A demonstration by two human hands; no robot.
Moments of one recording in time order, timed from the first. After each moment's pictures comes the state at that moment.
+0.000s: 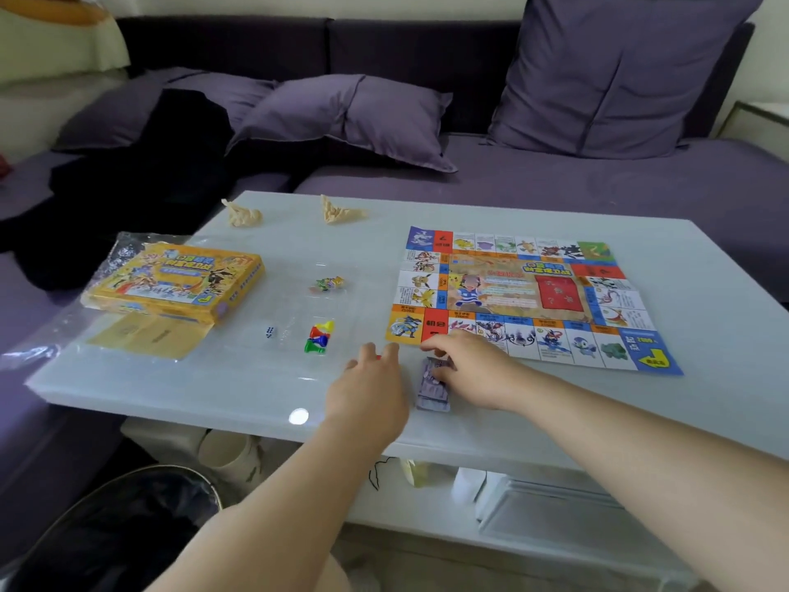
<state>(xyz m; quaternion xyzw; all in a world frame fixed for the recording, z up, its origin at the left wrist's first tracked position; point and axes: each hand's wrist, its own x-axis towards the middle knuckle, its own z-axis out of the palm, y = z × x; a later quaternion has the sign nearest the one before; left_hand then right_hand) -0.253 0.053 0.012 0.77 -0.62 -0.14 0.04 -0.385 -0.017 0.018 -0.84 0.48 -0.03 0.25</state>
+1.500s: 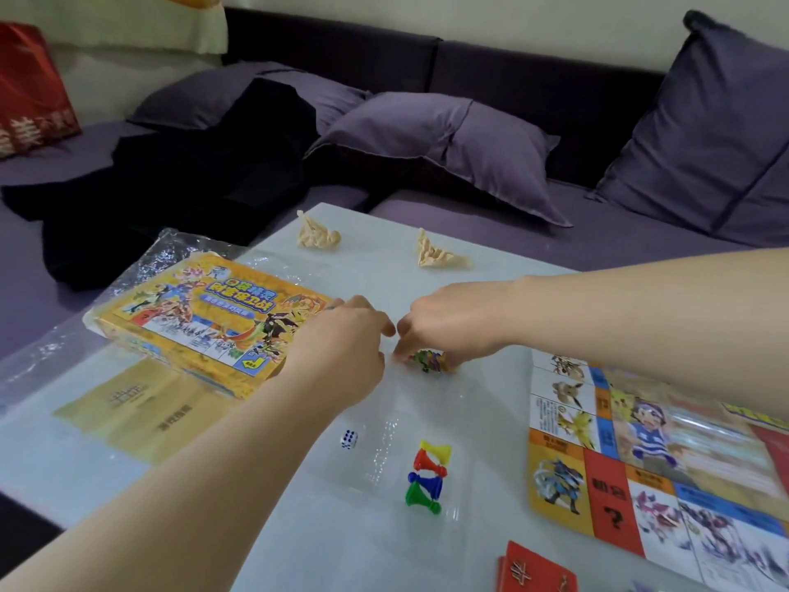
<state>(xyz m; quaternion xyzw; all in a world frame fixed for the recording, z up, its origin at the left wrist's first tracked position) -0.058 -0.079 0.013 0.79 -0.60 -0.04 0.13 -0.166 -0.188 0.056 -0.95 0.03 0.27 -0.18</state>
